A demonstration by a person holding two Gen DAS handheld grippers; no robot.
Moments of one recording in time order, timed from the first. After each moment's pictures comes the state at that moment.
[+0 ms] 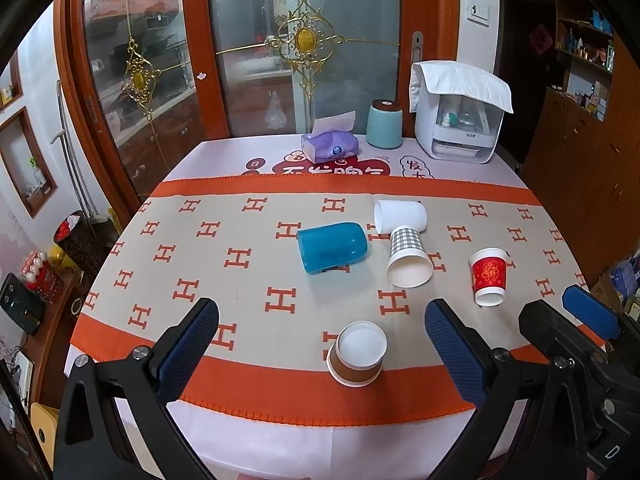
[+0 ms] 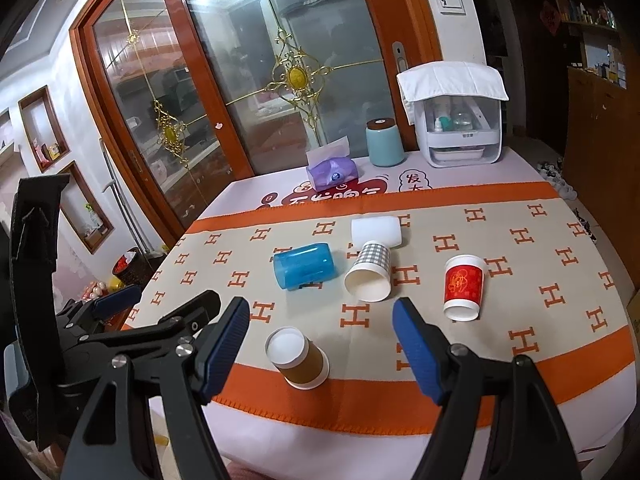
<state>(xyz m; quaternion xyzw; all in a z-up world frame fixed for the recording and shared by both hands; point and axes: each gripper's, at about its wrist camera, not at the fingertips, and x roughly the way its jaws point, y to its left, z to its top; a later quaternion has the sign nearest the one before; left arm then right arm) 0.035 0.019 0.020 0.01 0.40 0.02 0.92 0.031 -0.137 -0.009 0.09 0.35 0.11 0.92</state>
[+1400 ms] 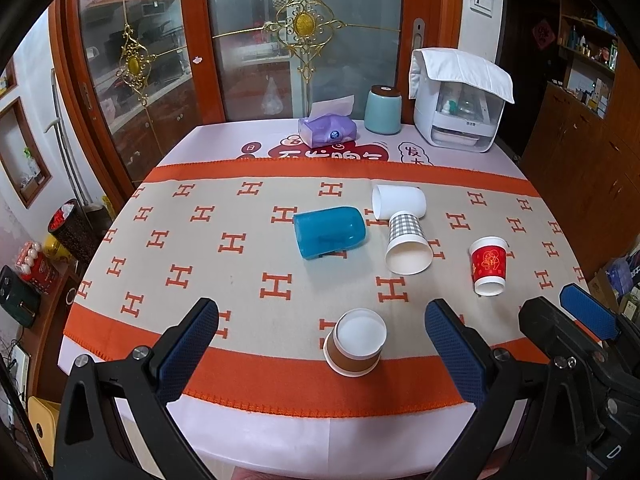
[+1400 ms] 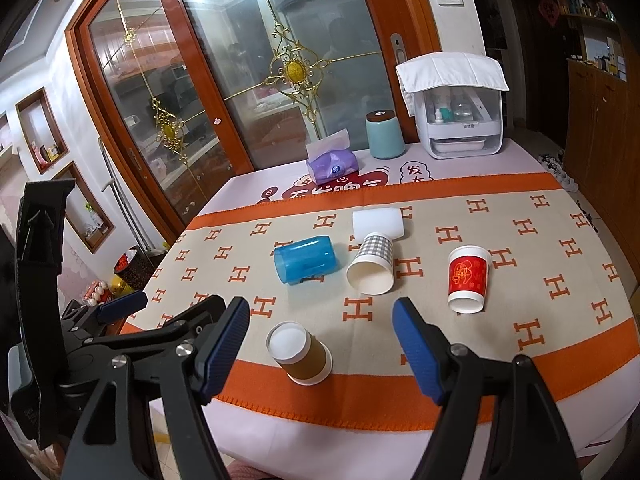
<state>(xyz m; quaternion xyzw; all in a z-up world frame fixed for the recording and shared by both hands) 0.041 0.020 0.008 0.00 0.42 0.01 0.91 0.031 -0.131 -0.013 0.10 0.36 0.11 0.92</state>
